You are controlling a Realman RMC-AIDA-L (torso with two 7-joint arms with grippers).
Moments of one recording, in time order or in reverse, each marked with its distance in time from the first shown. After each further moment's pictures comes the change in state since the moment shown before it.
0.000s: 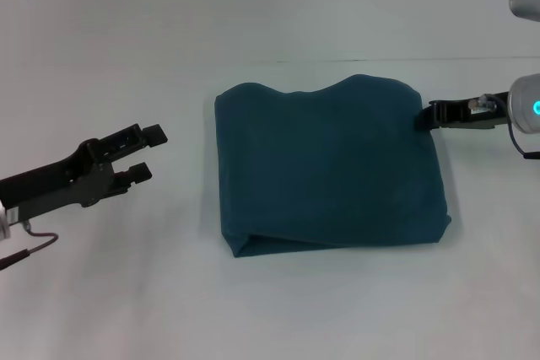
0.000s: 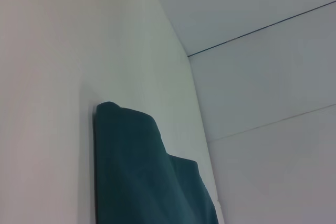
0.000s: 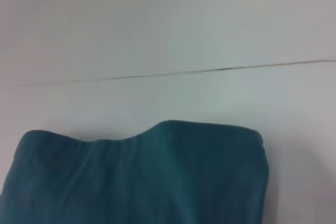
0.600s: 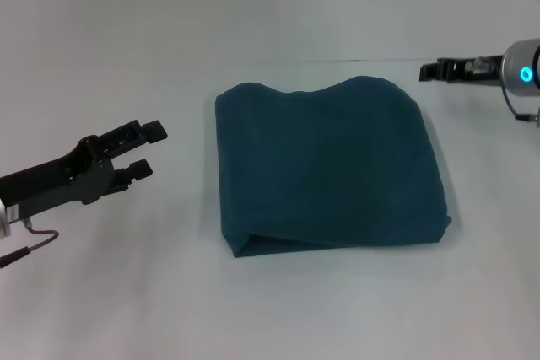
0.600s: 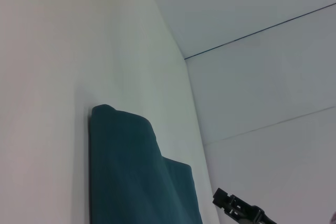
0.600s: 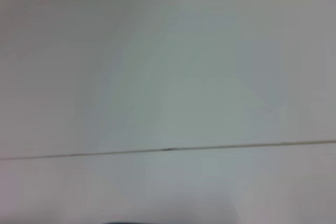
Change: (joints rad) left arm 0.000 -0.001 -0.002 -0.001 -0.013 0.003 0.000; right arm 0.096 -0.009 -0.001 0.133 -0.067 0.310 0.061
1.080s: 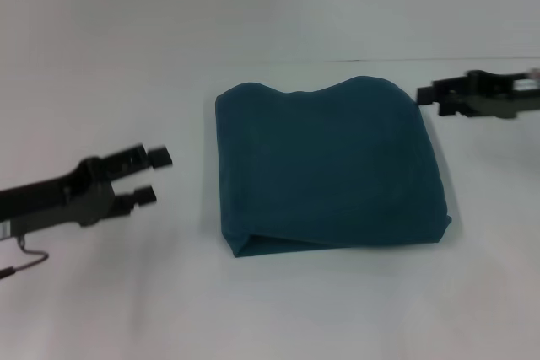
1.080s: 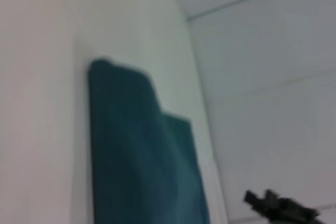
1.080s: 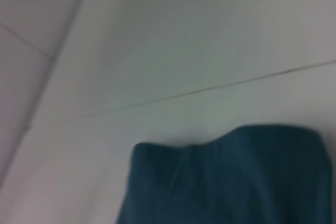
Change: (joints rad) left arm 0.002 0.018 0.004 0.038 0.078 0.104 -0.064; right arm -0.128 -0.096 0.200 -0.132 0.261 -0.669 -0.137
